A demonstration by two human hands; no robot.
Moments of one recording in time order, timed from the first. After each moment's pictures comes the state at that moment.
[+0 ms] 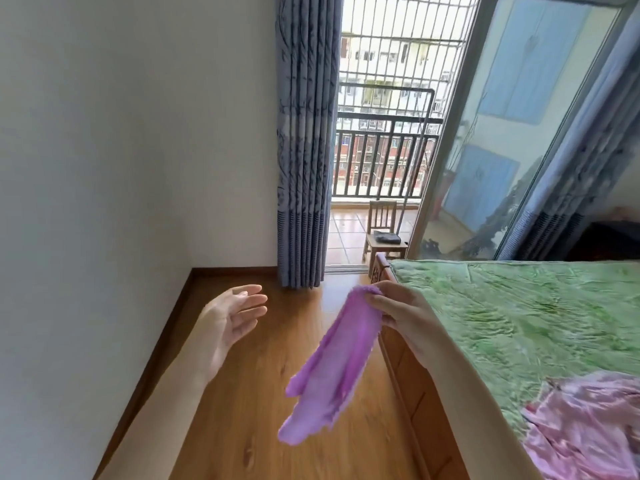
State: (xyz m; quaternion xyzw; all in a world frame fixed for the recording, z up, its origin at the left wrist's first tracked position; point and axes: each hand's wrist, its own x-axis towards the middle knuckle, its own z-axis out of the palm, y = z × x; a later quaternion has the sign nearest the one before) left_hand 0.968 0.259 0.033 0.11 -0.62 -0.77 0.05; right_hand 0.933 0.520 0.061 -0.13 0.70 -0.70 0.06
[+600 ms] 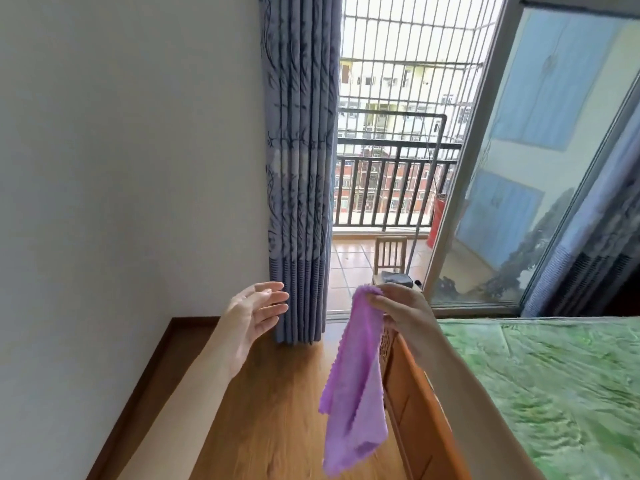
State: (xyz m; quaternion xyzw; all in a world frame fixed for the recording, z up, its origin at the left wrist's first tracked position) left_hand 0.642 0.280 0.072 0.08 -0.63 -0.77 0.06; right_hand 0.596 0.508 0.072 -0.12 0.70 -0.70 0.02
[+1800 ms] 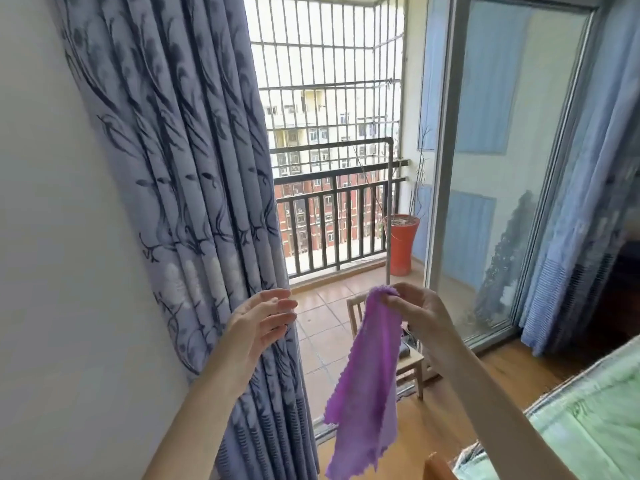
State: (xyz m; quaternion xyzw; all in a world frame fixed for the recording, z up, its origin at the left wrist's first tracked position) left_hand 0.024 0.237 0.140 -0.09 -0.63 -0.77 -0.05; right_hand 0.042 0.472 0.120 -0.04 0.71 -0.68 -0.17
